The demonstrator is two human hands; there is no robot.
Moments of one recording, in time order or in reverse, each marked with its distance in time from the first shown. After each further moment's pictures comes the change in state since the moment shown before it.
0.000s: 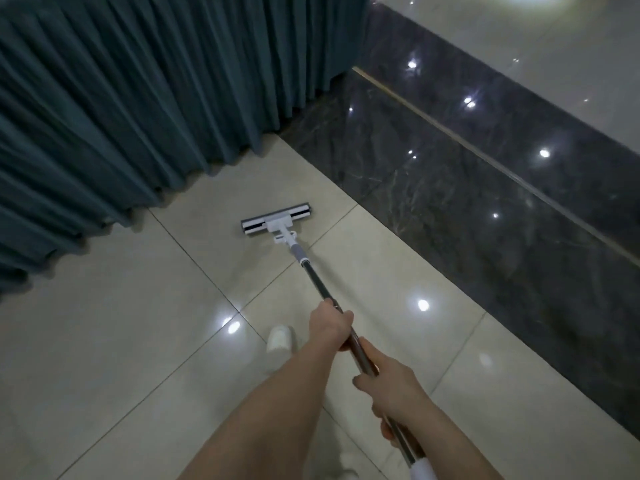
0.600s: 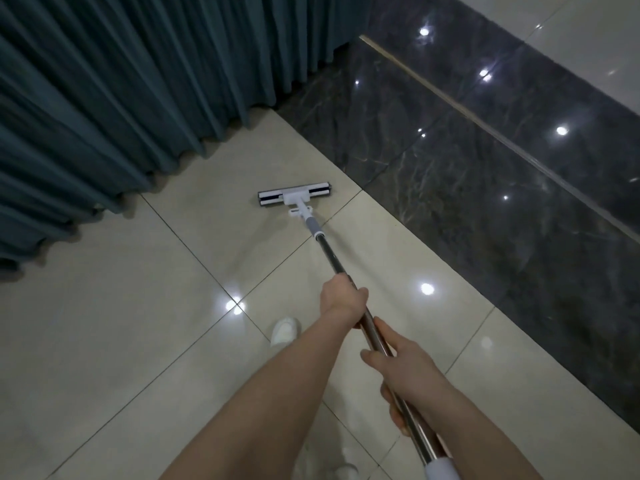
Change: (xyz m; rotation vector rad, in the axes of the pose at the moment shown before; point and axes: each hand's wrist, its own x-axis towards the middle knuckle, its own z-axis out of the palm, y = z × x) left_hand 0.060 0.056 0.008 0.038 0.031 0.084; right_hand 0.050 -0.029 -0.045 0.273 0.013 0.062
